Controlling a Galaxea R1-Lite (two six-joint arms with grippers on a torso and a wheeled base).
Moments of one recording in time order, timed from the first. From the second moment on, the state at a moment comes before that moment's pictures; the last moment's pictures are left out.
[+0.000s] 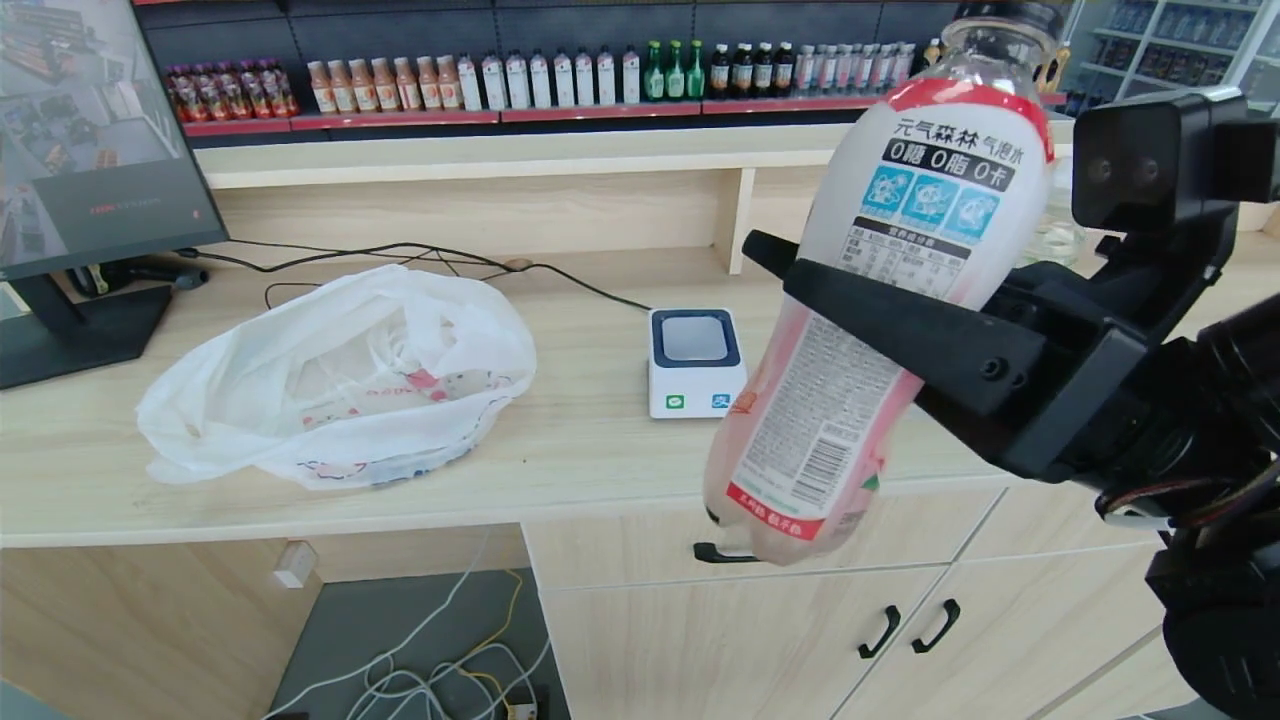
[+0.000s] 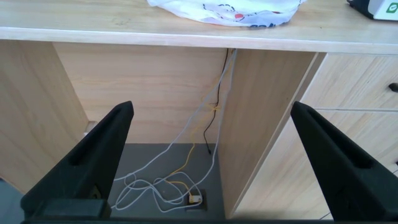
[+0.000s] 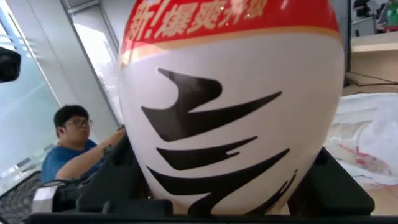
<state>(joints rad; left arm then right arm) 0.00 0.00 0.00 0.00 0.00 0.00 0.63 1.67 -0.72 -1.57 0.75 0.56</state>
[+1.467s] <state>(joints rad) 0.00 0.00 0.00 0.00 0.00 0.00 0.57 1.62 -0.46 -1.57 0.09 0.02</state>
